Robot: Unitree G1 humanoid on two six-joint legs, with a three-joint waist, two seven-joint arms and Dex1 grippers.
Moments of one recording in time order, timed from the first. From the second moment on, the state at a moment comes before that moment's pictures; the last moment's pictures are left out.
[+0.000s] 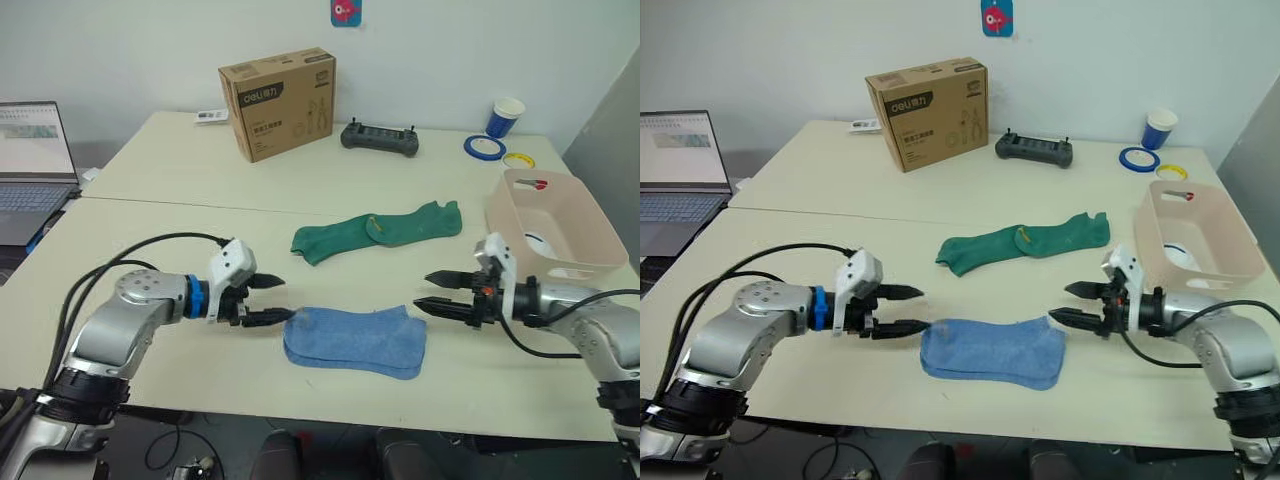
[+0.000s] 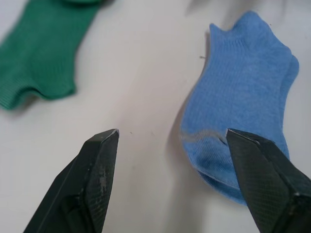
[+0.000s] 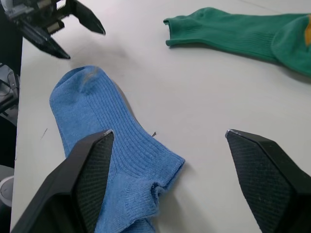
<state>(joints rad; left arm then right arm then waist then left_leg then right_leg) -0.32 0.82 -0.03 -0.19 -0.40 0.46 -1.15 -0.28 -0.81 -0.02 -0.23 0.62 0.73 1.02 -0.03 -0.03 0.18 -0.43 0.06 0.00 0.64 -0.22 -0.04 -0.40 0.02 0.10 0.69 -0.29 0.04</state>
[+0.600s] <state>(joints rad) -0.18 0.78 -0.19 -0.21 -0.09 -0.03 -1.14 -0.11 -0.84 0.21 -0.25 0.14 -0.07 1.19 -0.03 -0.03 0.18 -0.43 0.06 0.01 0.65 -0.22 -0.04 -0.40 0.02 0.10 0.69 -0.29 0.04</state>
